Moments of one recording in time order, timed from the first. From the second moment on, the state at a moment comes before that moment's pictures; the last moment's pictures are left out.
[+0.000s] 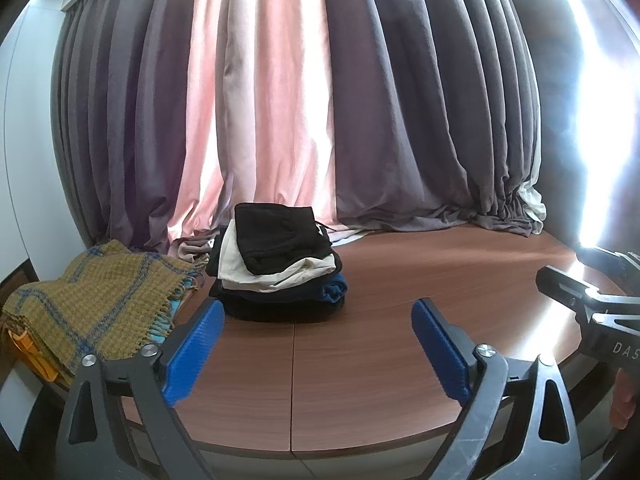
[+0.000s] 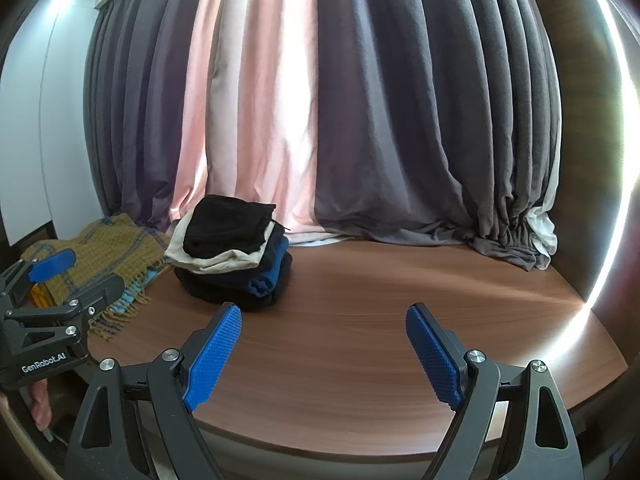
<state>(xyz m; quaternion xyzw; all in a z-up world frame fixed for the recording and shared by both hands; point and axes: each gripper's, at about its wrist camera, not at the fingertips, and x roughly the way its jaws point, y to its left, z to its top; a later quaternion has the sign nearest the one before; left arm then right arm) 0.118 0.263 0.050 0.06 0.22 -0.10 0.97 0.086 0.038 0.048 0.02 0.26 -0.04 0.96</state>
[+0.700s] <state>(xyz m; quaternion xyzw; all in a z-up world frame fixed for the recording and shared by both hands) 0.116 0.262 0.050 0.06 0.22 -0.07 0.97 0.087 0.034 0.045 0.03 0.26 -0.04 0.96</state>
